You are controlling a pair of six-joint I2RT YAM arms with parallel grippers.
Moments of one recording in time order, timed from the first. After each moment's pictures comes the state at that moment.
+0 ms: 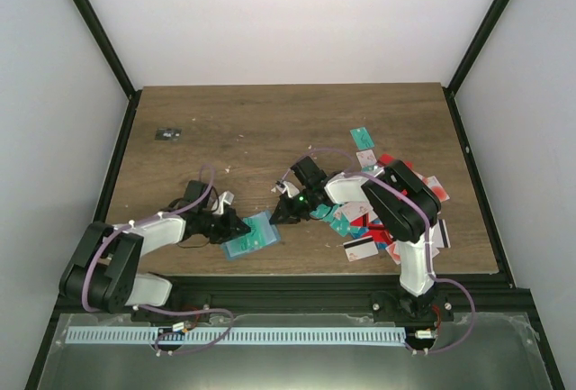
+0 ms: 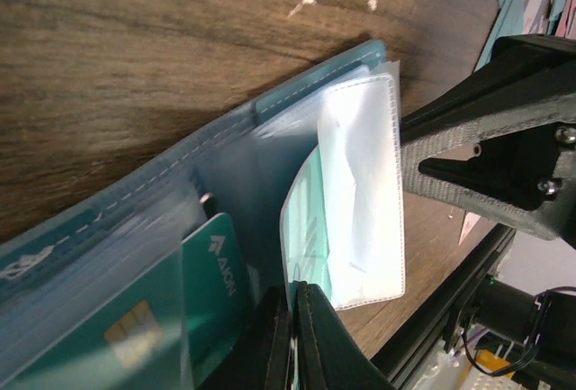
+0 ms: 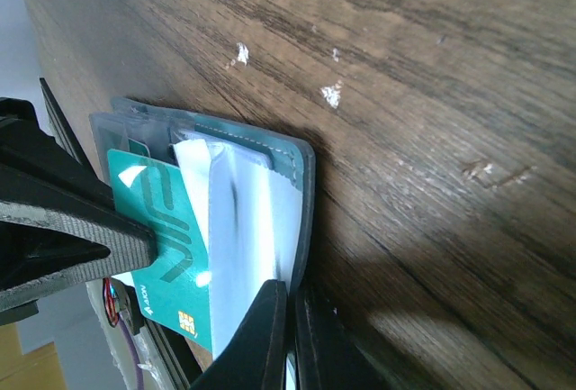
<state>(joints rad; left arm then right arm) -0.32 1.37 0.41 -0.12 0.71 -0.69 0.71 1.99 1.04 -0.15 -0.76 0.57</state>
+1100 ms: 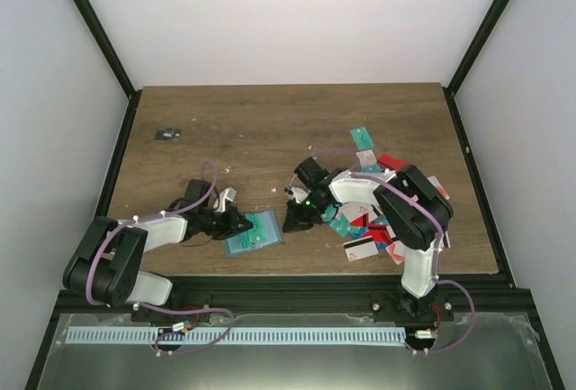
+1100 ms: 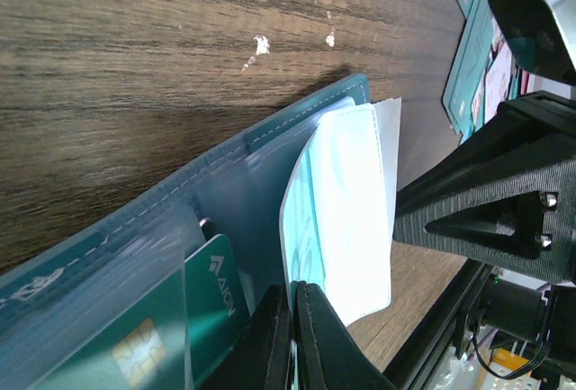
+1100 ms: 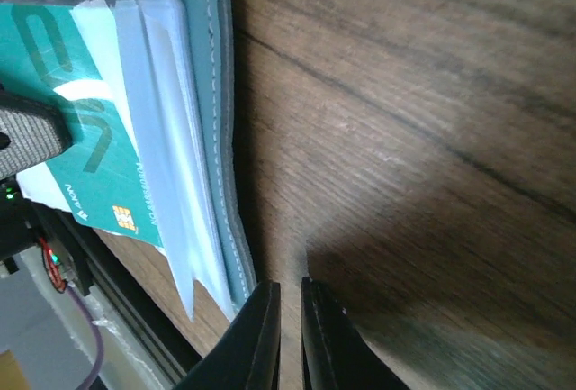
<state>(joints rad) -0.33 1.40 0.40 0.01 0.72 -0.65 0.71 1.89 1.06 -0.46 -0.64 0.48</state>
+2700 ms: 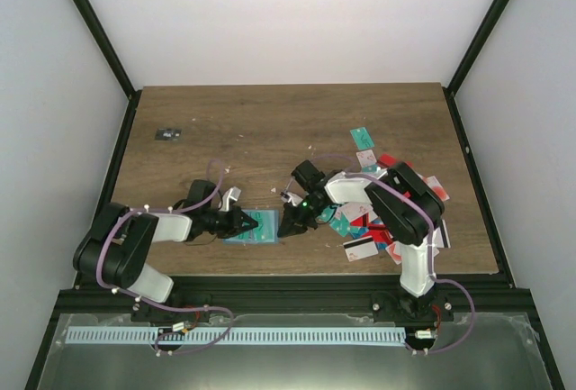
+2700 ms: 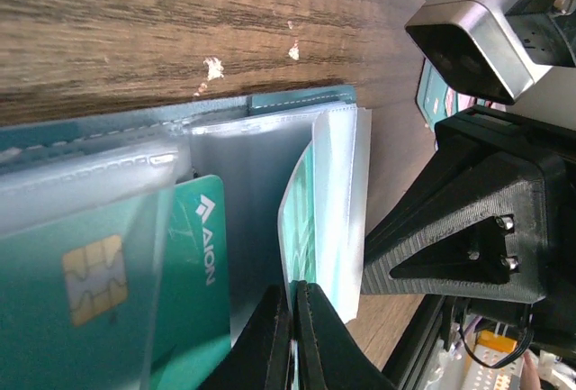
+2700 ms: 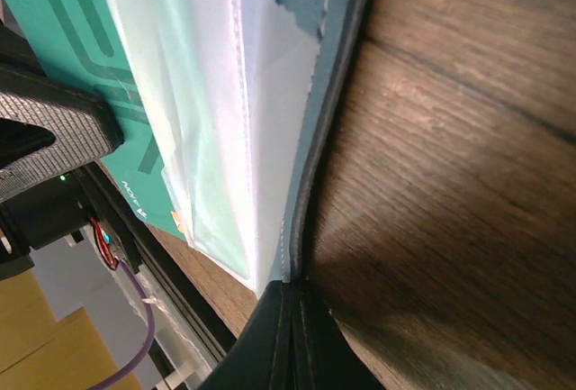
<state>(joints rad) -0.33 1.51 0.38 0.21 0.80 -0.67 0.72 1.95 1.05 -0.39 -0.79 0.55</state>
